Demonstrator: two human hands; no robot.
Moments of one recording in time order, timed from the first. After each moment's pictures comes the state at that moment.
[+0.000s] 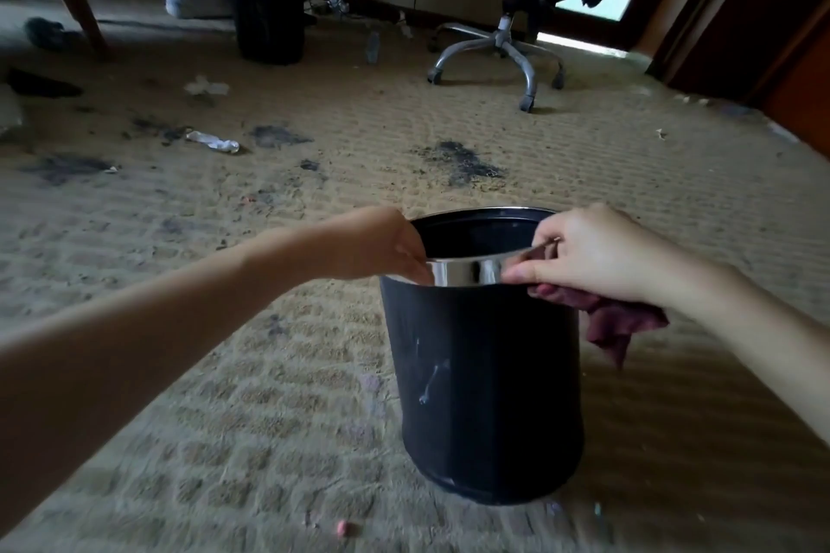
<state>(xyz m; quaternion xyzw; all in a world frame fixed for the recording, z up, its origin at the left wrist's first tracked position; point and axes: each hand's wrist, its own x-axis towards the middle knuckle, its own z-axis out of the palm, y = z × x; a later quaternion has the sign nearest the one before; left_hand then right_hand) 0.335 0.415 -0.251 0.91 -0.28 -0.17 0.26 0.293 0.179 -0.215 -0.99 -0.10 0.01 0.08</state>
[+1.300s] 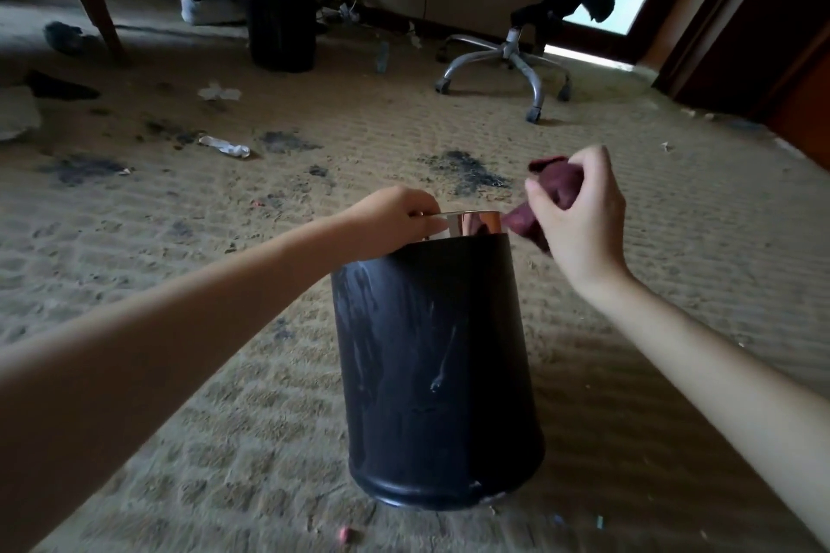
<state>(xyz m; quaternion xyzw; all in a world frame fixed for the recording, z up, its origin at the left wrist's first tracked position) 0.361 0.410 -0.252 0.91 -0.25 -0.05 0.32 0.329 0.201 -0.248 -0.87 -0.05 -0.38 0.32</state>
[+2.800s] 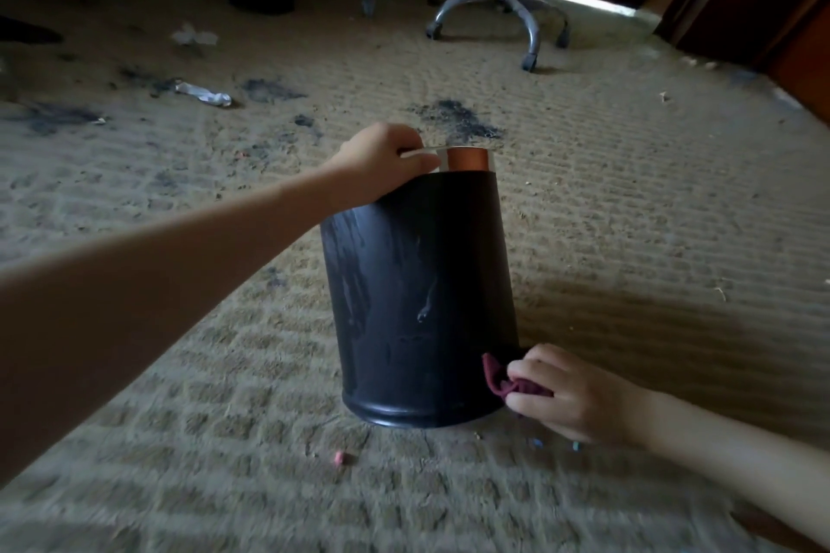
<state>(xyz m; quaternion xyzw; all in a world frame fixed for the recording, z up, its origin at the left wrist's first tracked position) 0.354 0.401 -0.265 0.91 -0.19 0.02 0.37 0.189 0.124 -0.367 -0.85 -0.52 -0.06 0.01</state>
